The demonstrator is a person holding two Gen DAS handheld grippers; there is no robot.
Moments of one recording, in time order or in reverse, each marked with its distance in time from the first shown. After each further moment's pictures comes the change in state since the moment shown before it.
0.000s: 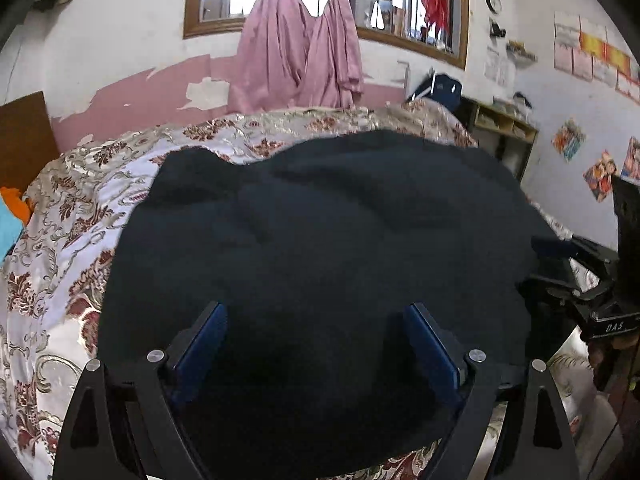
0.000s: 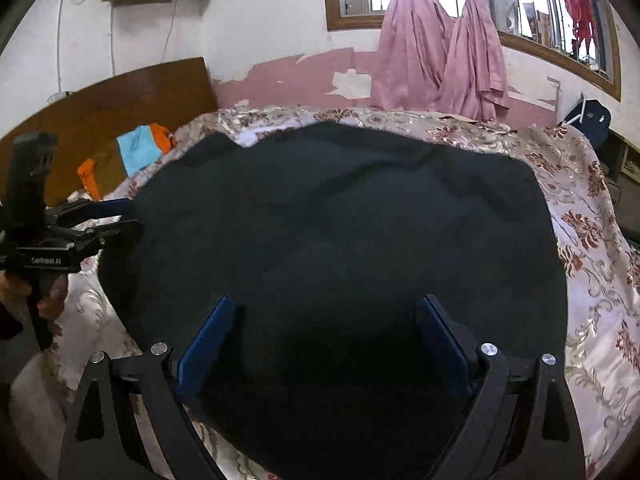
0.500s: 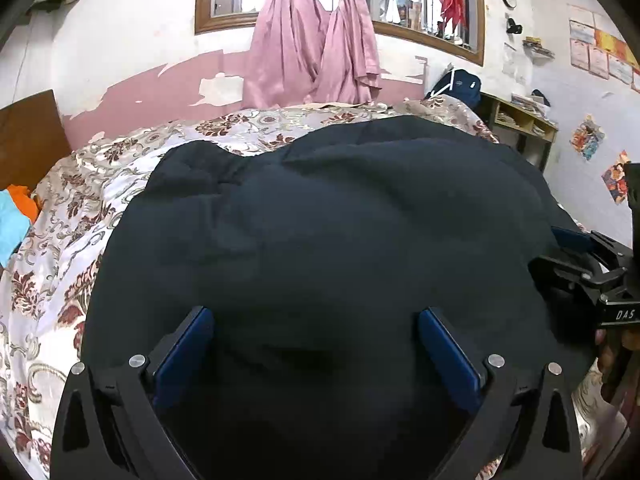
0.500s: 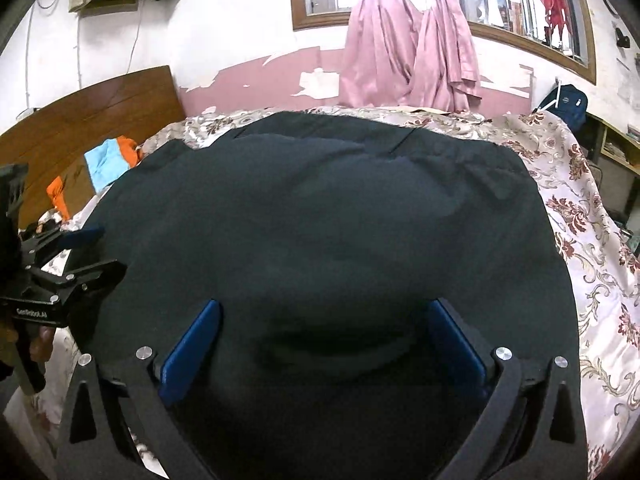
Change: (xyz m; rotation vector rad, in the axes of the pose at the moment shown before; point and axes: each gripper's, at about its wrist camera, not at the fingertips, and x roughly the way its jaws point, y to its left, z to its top) left arm 0.031 0.005 0.008 -0.021 0.002 0.063; right arm 0.040 -0.014 0.018 0.077 -0.012 -0.081
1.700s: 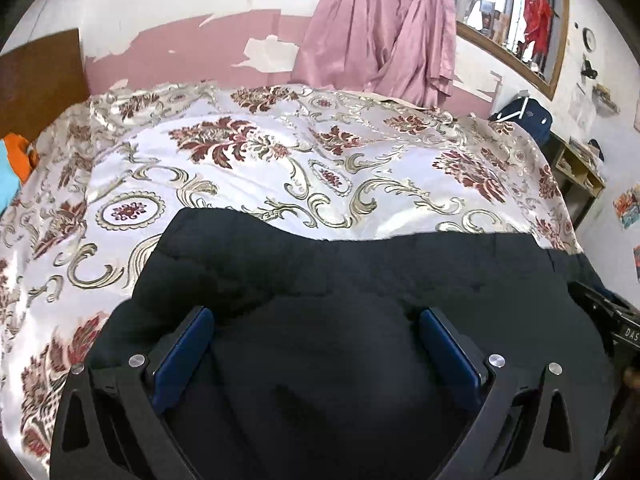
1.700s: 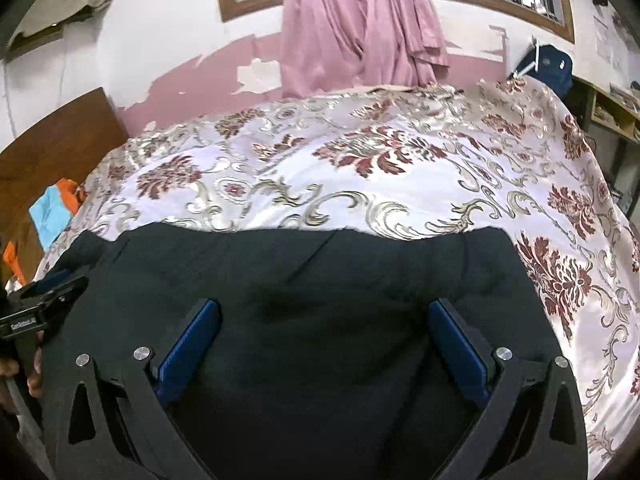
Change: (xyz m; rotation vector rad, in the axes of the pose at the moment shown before) left arm 0.141 0.075 0.099 -0.231 0.094 0.050; right arm 0.138 -0.064 0.098 0.171 0.097 -0.088
